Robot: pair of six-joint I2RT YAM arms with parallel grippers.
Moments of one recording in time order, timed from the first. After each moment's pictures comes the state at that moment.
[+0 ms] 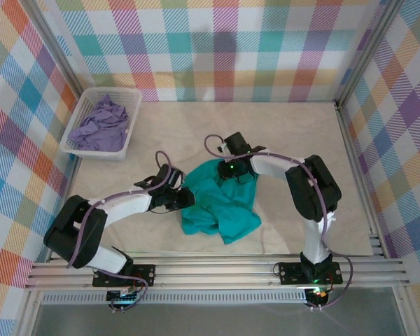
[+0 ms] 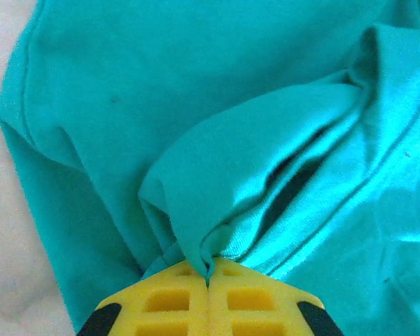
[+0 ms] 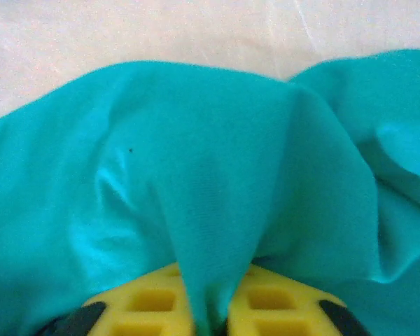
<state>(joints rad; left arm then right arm) -0.53 1.47 0.70 -0.21 0.28 -0.70 0.56 1.93 1.30 -0.35 -0.22 0.23</state>
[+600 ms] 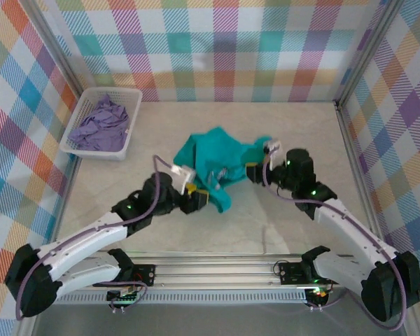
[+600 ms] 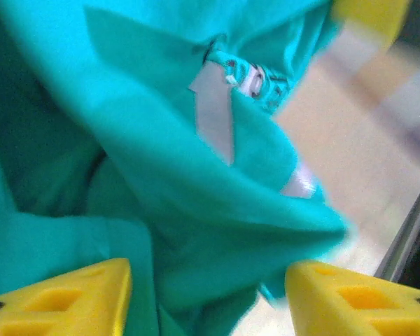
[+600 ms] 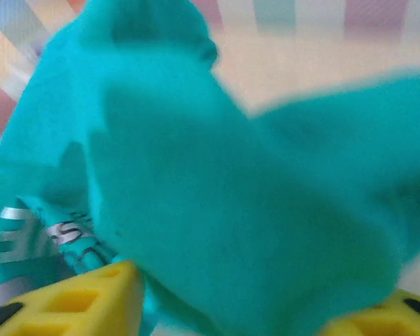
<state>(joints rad) -0.78 1.00 0.59 -0.17 0.14 -0.34 0.43 1.00 0.64 -0.13 -0.30 0.16</state>
